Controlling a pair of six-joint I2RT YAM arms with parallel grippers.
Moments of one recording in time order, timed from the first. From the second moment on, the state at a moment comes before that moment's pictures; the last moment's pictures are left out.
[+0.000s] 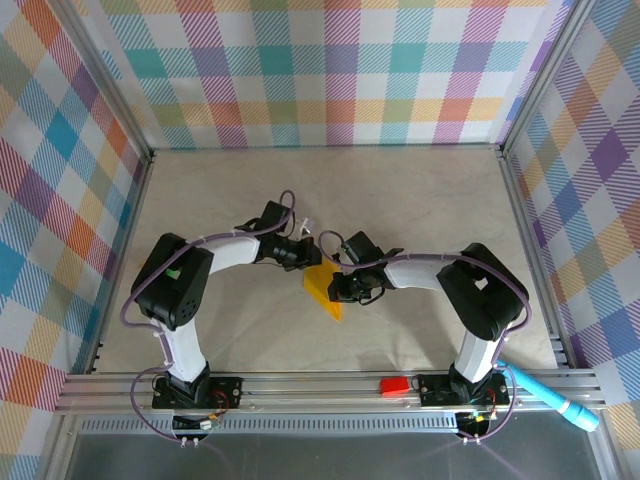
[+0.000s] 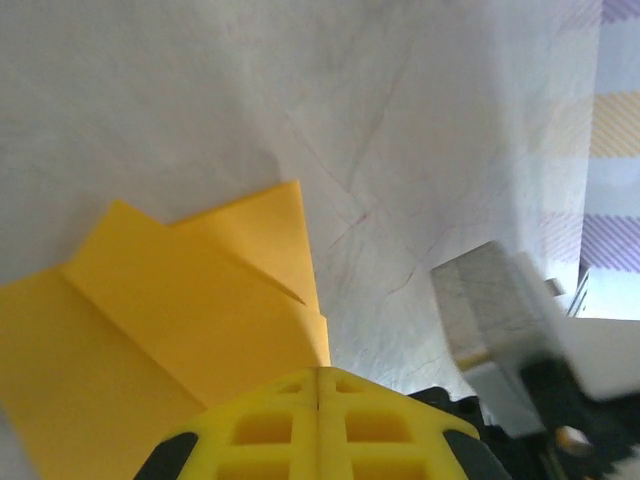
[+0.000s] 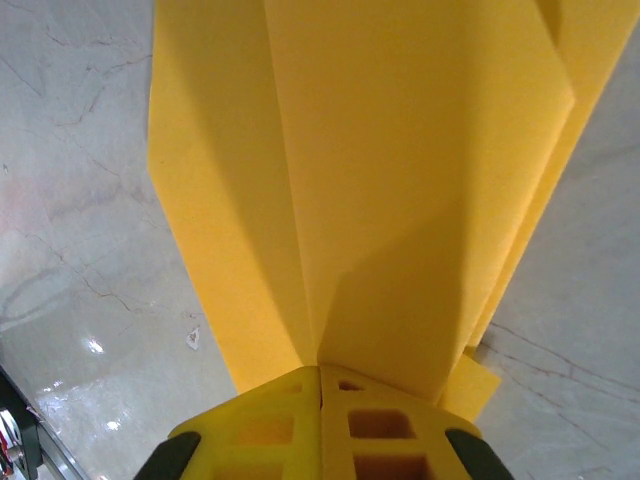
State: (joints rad) left arm -0.48 1.85 1.03 -0.17 0.67 -0.56; right arm 0.73 1.77 0.88 -0.24 -0.45 0.56
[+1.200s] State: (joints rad) left arm -0.49 1.95 1.04 -0.15 0.65 -0.56; right arm 0.73 1.85 1.03 -0.32 -0.46 0.56
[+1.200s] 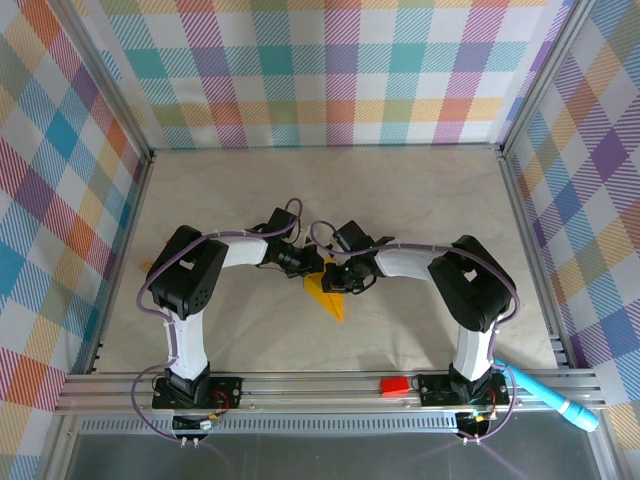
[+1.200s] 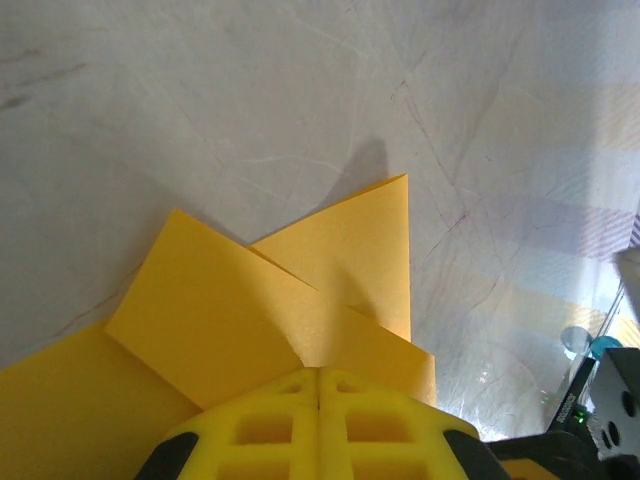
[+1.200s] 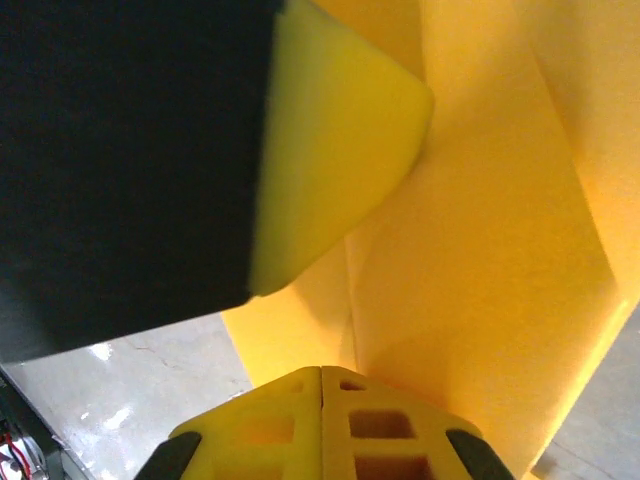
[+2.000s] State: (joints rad) left arm -0.48 1.95 1.05 -0.16 0.63 -0.58; right arm 0.74 1.78 0.91 -0.27 -0.48 0.57
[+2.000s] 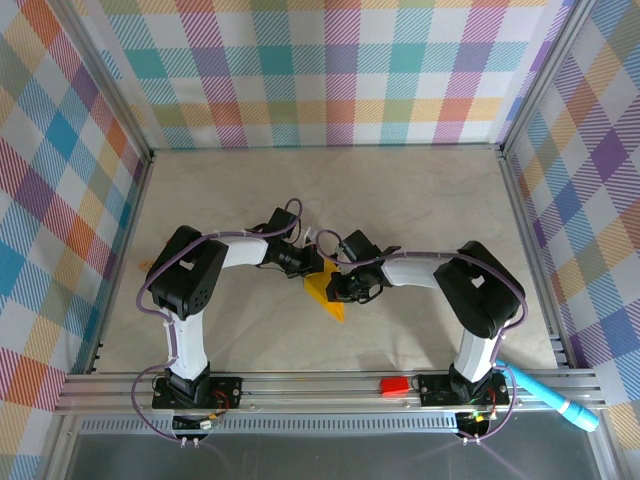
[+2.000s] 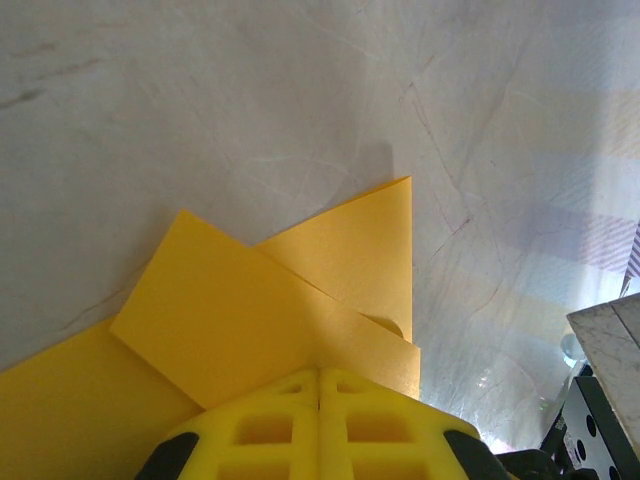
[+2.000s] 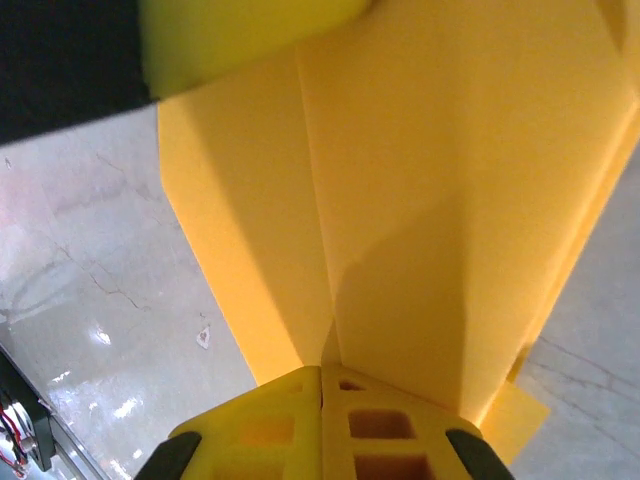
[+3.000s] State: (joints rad) left arm -0.48 1.95 1.06 -0.19 0.63 -0.58; right arm 0.76 1.66 0.78 -0.30 -0.47 0.62
